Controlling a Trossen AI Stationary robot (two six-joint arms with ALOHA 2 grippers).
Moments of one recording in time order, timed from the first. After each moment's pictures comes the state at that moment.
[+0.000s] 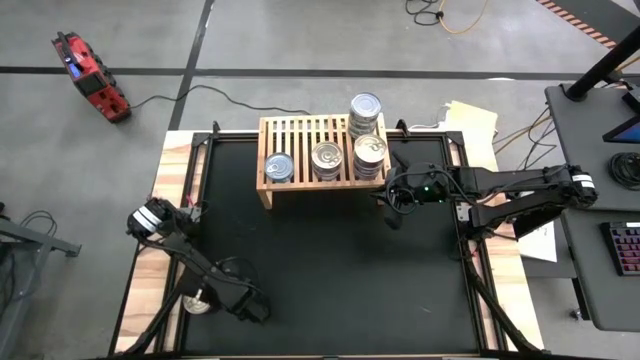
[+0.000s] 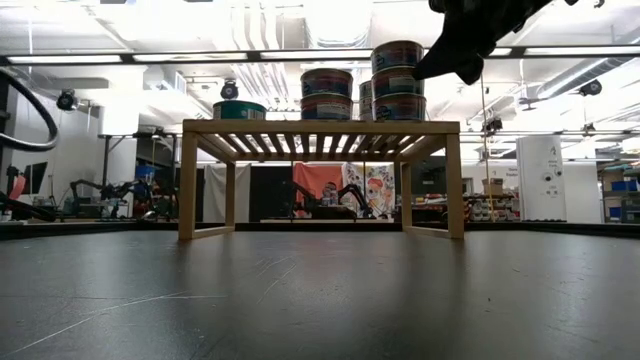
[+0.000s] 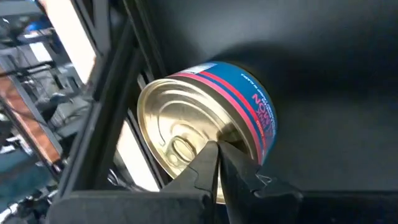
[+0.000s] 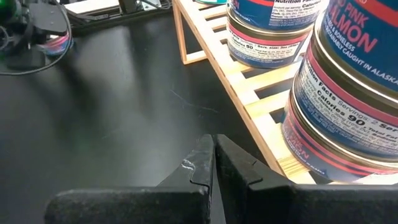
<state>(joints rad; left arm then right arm) -0.72 1.88 1.13 -1.28 0.48 -1.91 -0.06 1.08 0.86 -0.35 0.13 0.18</state>
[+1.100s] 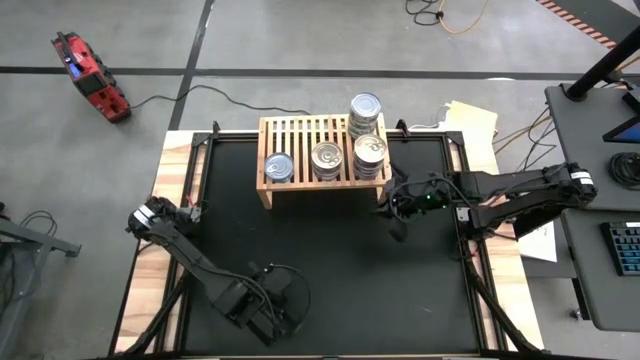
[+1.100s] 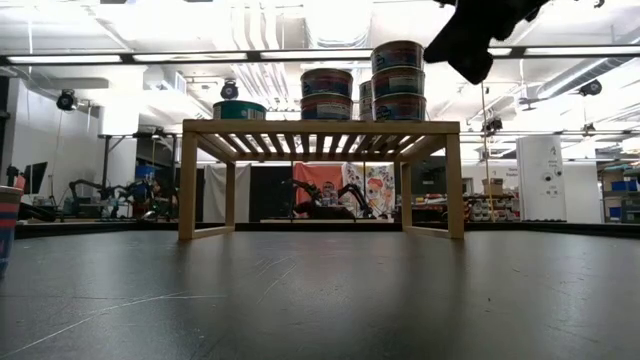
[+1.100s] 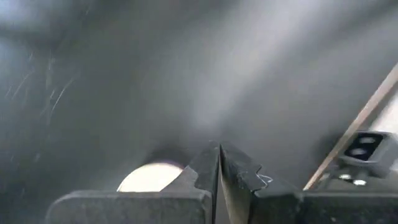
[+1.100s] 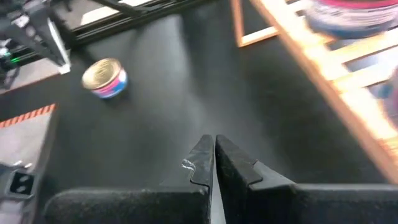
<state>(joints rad) -0.70 1.87 1.68 -1.19 -0.36 -1.44 0.02 1.08 0.86 -0.36 -0.01 0.32</state>
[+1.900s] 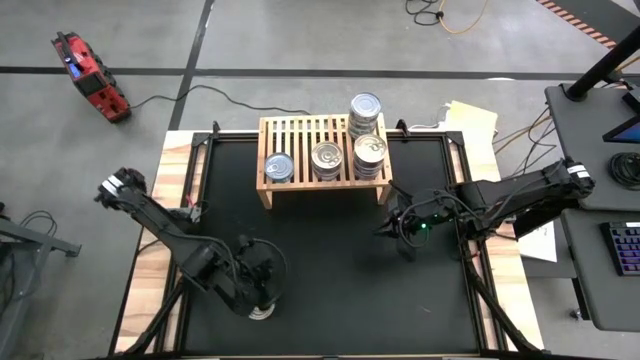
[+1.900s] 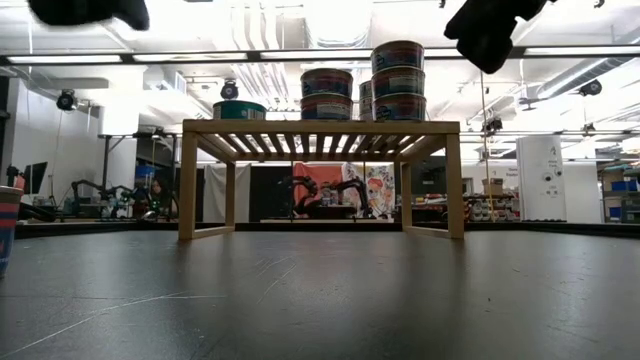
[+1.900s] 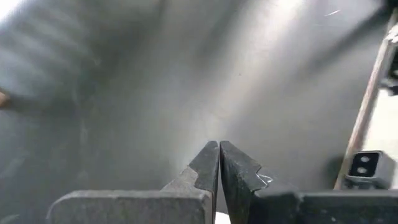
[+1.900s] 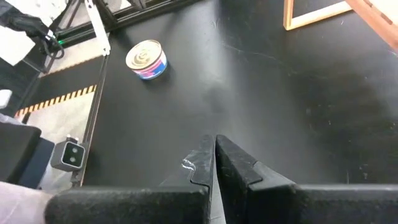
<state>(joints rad) -0.68 1.49 1.26 -0.89 -0.54 -1.22 0.19 1.08 0.86 -0.37 0.00 0.40</state>
